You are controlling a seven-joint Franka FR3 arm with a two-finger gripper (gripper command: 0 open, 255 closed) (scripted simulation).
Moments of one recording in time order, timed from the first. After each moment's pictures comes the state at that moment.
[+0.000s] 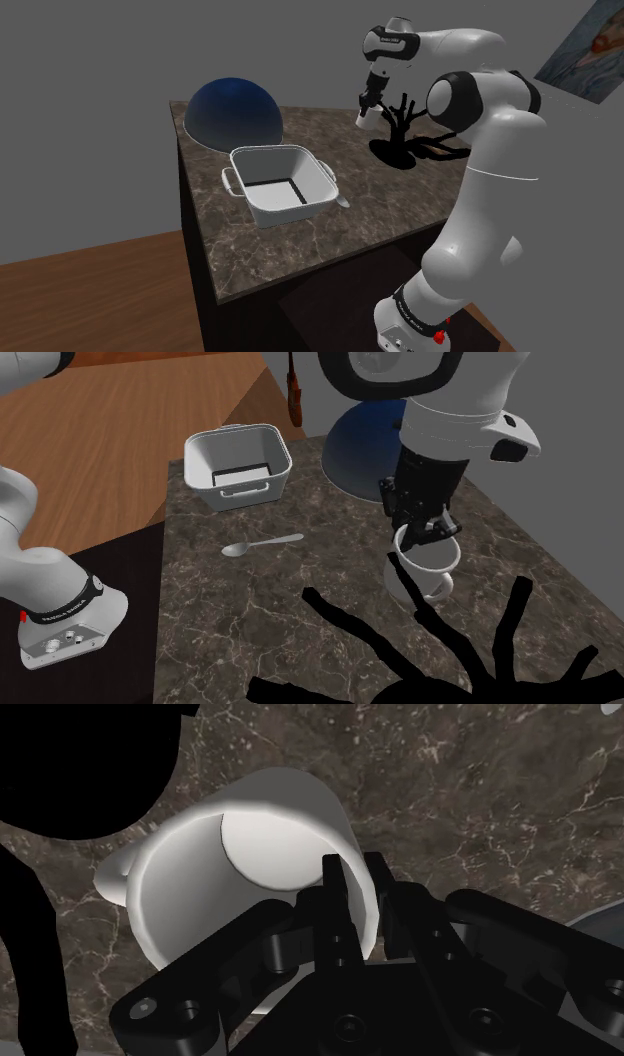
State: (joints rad) arm -0.30 0.43 -0.32 -1.36 0.09 1.78 -0.58
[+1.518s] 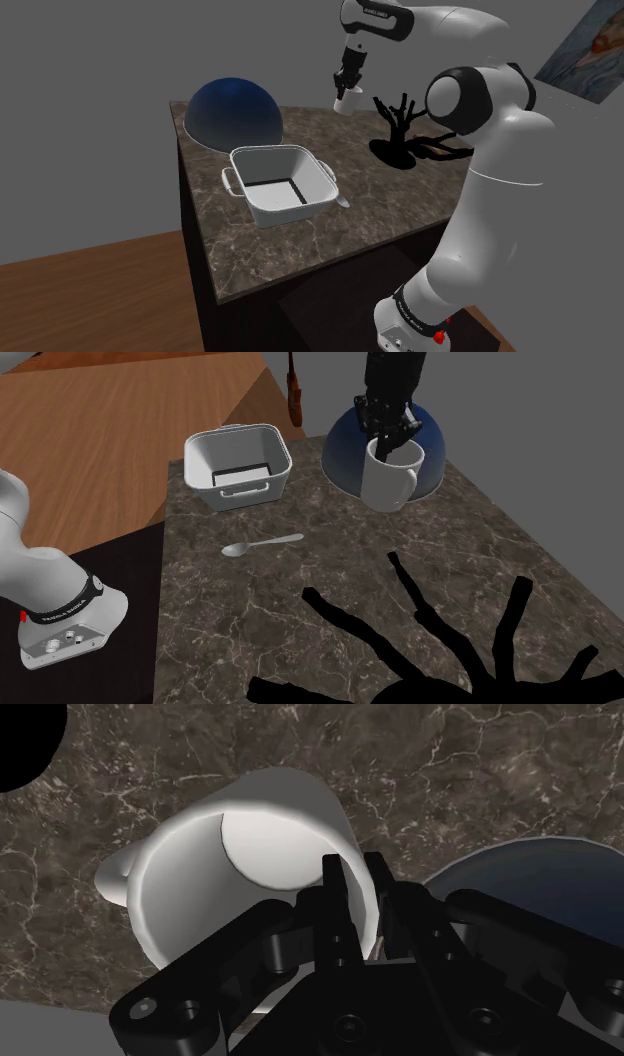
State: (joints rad) arm -0.13 0.38 -0.27 -1.27 0.05 1.64 -0.36
